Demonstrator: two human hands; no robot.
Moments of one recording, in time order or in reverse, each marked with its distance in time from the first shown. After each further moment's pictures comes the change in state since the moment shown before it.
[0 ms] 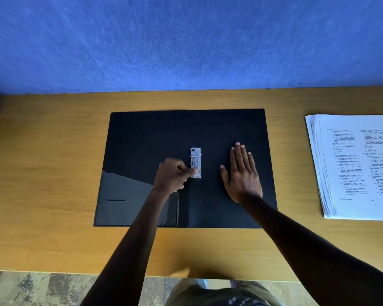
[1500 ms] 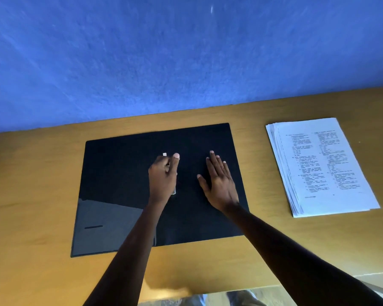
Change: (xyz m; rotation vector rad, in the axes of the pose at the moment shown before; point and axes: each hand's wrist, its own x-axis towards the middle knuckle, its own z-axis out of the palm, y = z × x) left_hand 0.015 0.050 0.041 -0.165 0.373 0.402; right_hand 0.001 0.014 -0.024 0.315 0.049 0.009
